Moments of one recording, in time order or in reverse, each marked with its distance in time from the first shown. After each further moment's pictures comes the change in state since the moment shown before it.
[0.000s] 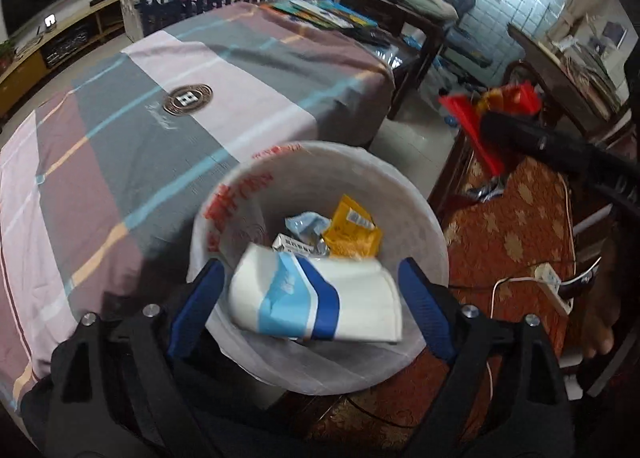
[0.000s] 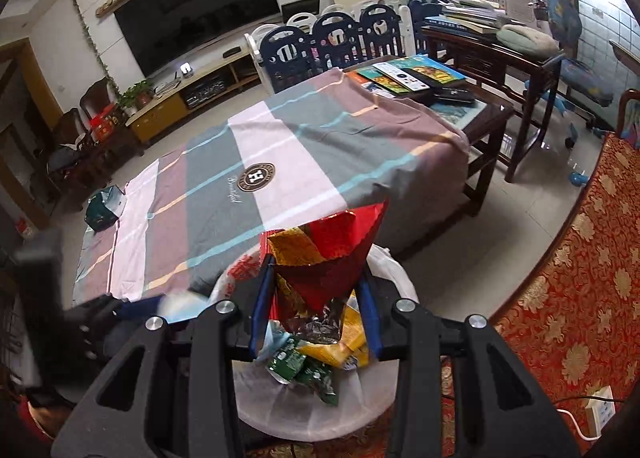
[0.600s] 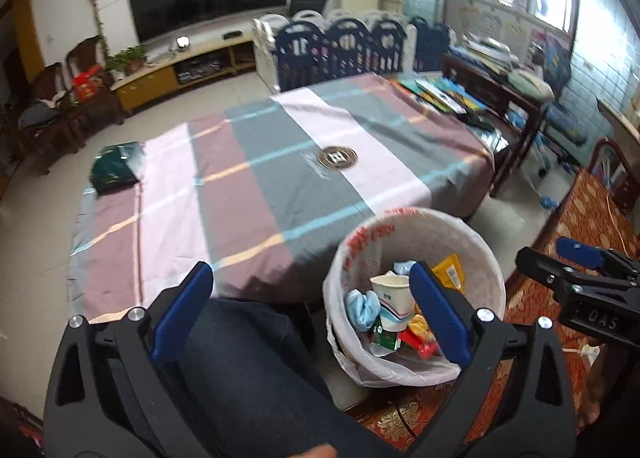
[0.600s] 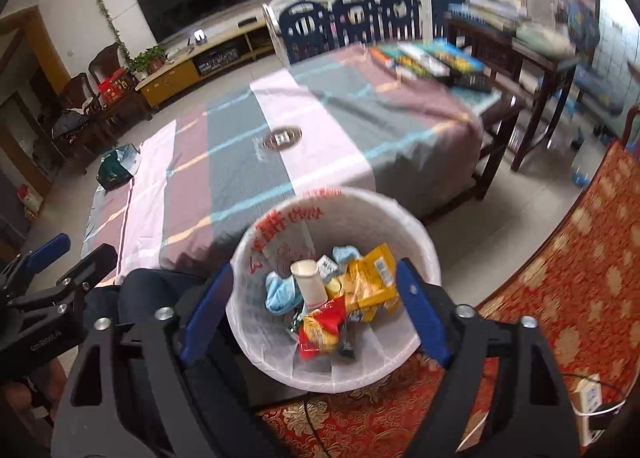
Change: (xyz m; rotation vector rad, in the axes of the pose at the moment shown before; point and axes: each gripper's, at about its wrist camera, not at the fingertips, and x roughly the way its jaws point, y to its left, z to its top) left arm -0.136 0.032 -0.027 -0.247 -0.261 0.415; right arm -0.040 0.055 -0.023 -0.103 0.058 -0.013
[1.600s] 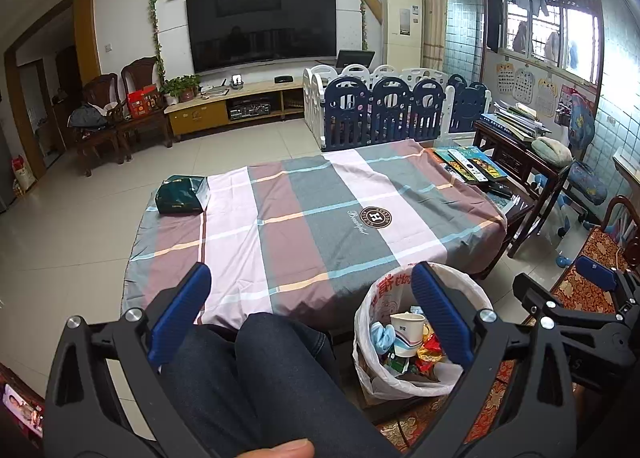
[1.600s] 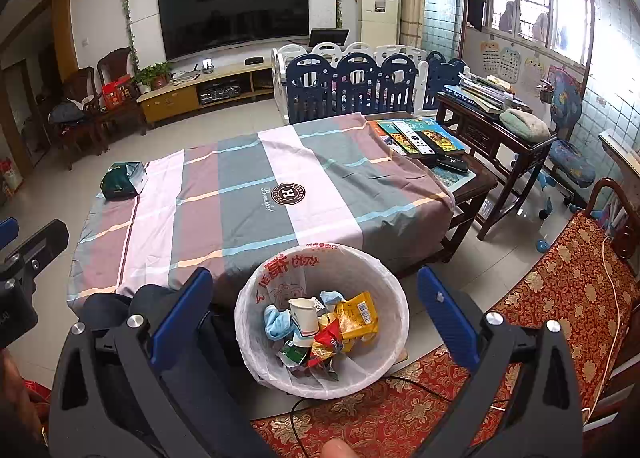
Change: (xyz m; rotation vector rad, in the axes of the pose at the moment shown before) left arm -0.120 0.032 0.010 -0.103 -0.174 0.118; right arm -0.074 0.048 0.004 -0.118 -0.156 -0.097
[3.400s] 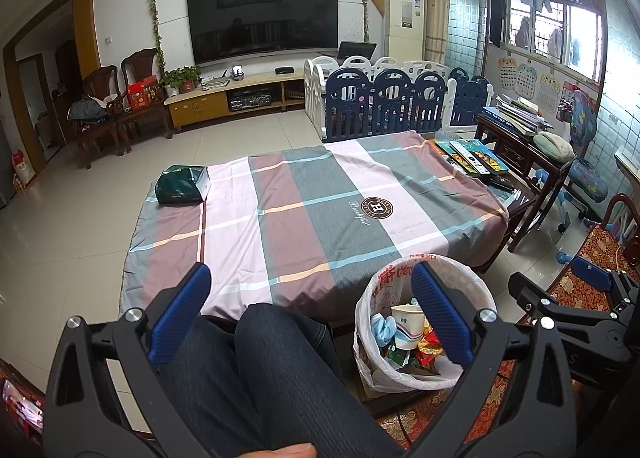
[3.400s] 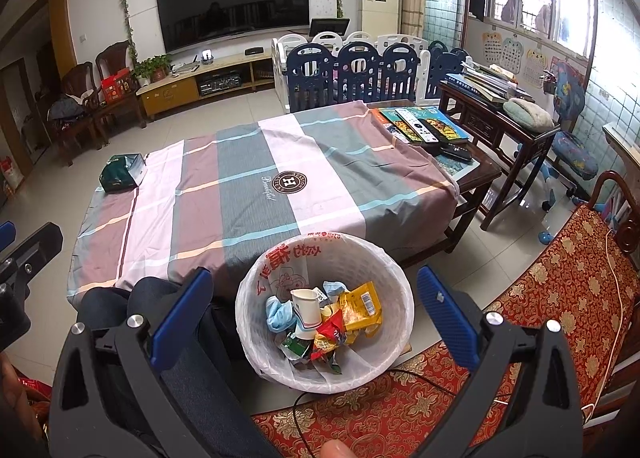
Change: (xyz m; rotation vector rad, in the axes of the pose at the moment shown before) left arm 0.006 -0.003 -0.005 0.003 0.022 0.001; right arm 0.009 0.004 -0.008 0.010 0.035 0.006
